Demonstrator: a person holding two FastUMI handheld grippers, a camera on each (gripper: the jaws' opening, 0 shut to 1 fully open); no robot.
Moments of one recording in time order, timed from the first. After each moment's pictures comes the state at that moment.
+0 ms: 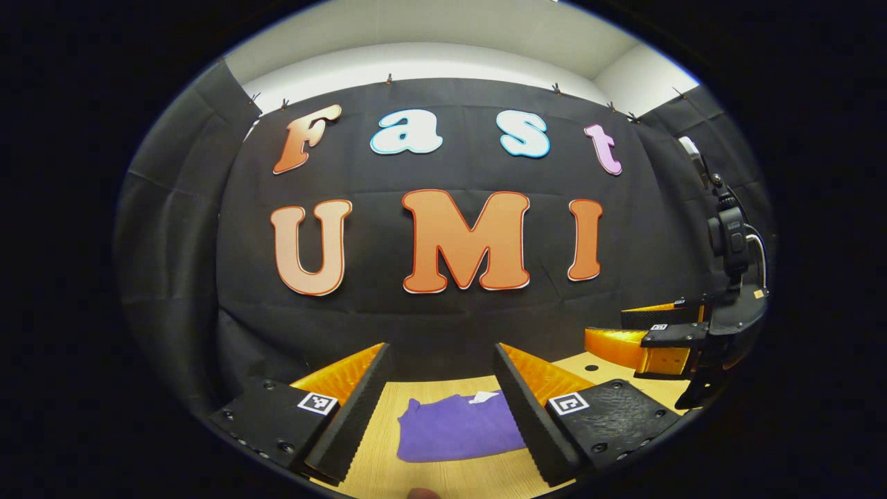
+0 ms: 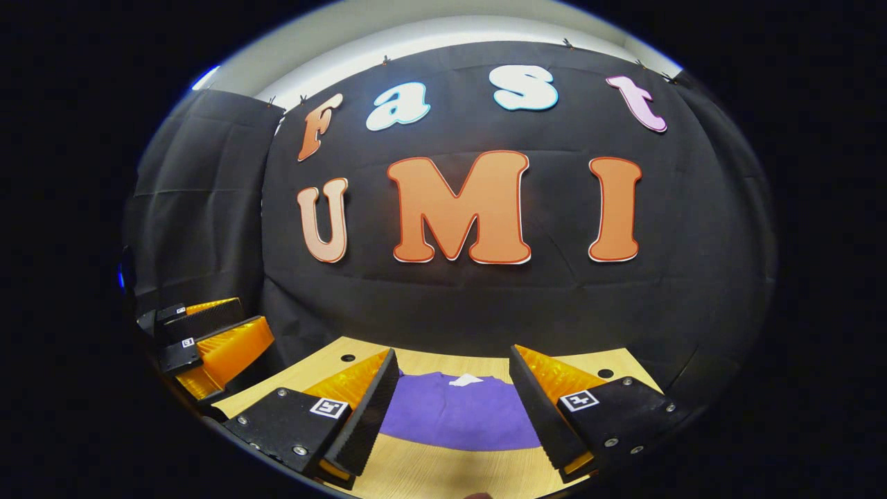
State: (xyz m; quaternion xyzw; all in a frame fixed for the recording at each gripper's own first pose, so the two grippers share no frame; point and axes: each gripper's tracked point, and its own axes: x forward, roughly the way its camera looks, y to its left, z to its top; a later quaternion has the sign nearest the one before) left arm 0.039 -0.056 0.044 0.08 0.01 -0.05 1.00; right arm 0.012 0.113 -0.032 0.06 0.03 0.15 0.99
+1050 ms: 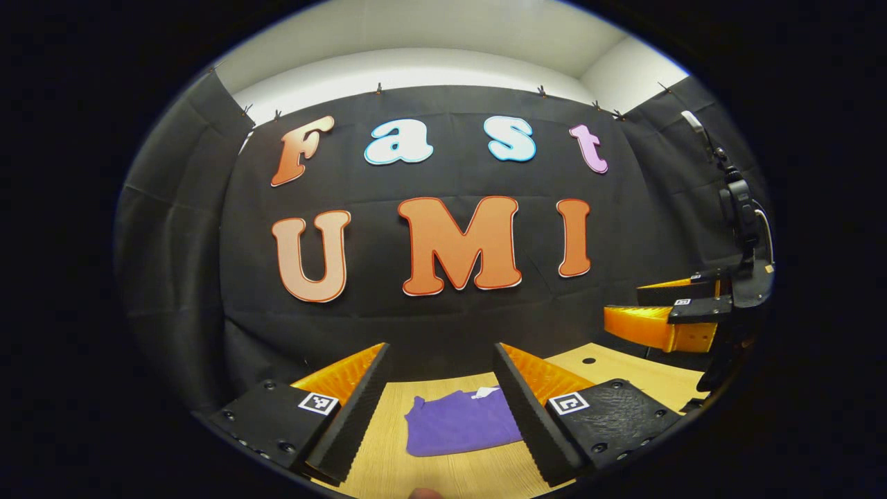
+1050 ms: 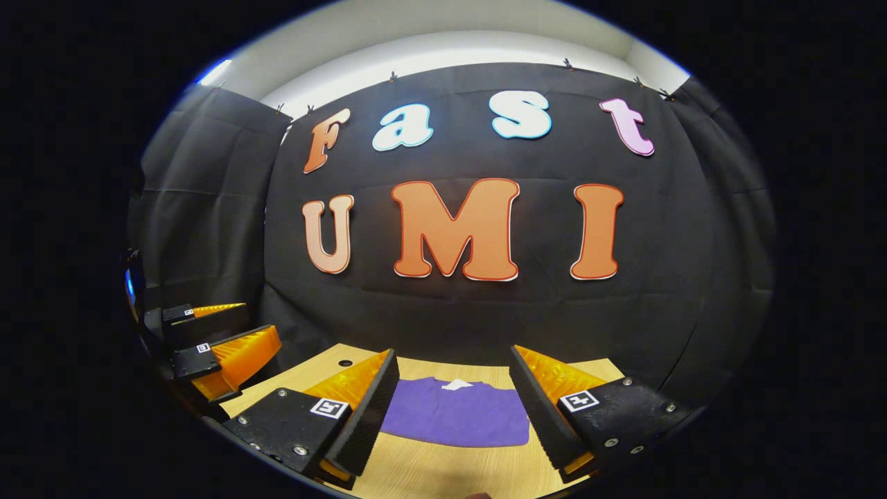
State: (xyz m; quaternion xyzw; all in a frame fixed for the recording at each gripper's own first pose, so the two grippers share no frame) left arm -0.066 0.003 -0.012 0.10 0.00 -0.05 0.99; right arm -0.046 0.086 0.000 0.05 0.00 0.13 0.99
